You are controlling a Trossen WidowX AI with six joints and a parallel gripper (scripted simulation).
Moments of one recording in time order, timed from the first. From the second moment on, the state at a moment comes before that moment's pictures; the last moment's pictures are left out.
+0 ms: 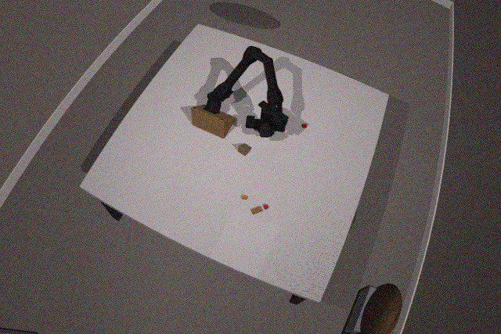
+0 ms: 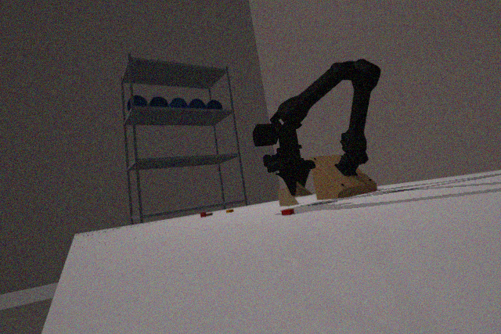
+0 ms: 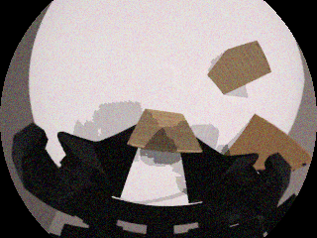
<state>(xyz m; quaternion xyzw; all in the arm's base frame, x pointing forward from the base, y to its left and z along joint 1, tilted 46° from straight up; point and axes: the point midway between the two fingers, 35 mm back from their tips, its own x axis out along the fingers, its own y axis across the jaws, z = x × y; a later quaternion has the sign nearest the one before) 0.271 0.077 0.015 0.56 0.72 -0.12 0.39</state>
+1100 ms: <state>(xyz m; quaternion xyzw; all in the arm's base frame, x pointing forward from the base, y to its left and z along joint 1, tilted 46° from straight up) 0.271 0.077 0.015 0.56 0.72 -0.12 0.39</state>
